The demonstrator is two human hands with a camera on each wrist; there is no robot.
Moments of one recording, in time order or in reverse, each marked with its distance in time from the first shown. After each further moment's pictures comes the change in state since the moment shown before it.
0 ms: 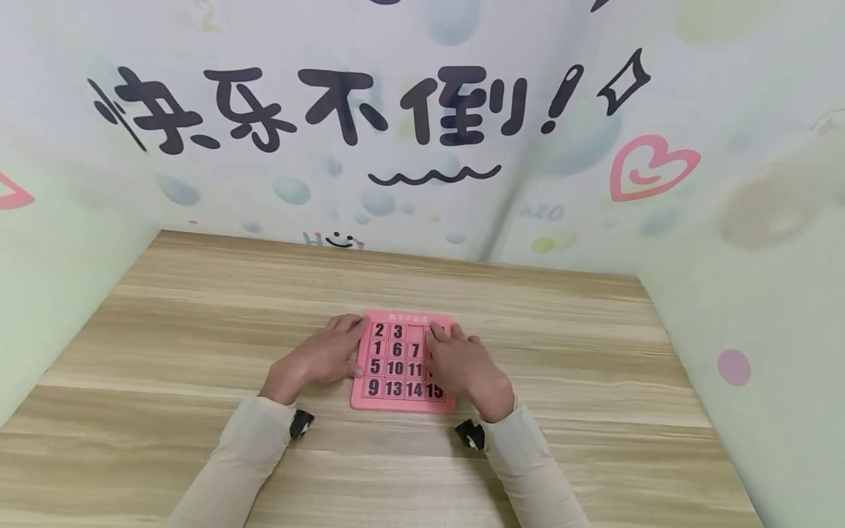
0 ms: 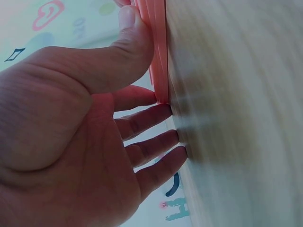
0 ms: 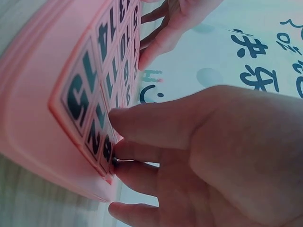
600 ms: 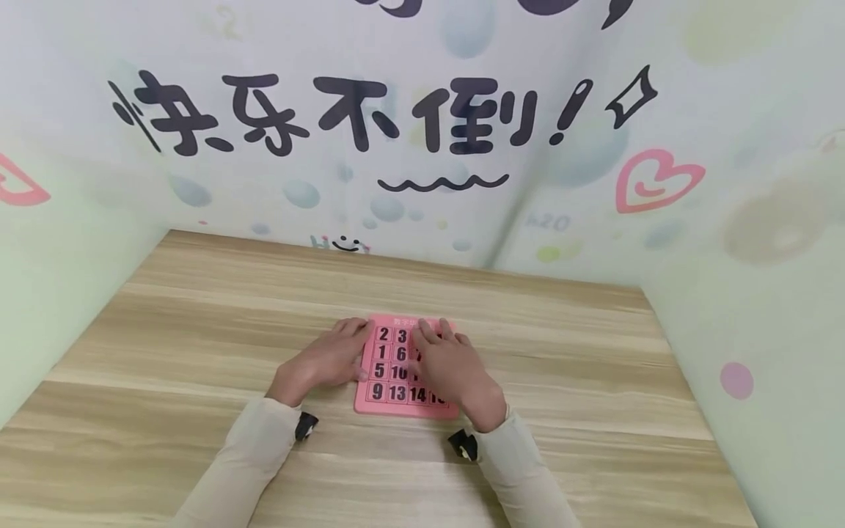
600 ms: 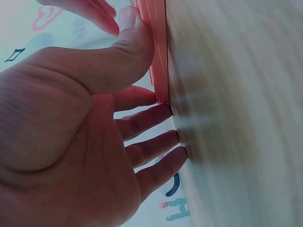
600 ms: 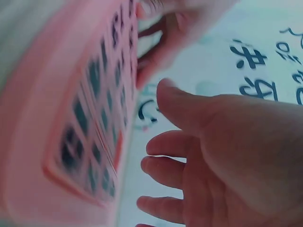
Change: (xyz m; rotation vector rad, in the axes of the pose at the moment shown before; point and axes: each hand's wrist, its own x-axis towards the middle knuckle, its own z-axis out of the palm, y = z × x) left_hand -0.003 0.000 -0.001 -0.009 0.015 0.018; right_hand 0.002 -0.016 0.002 -0.013 0.173 -0.109
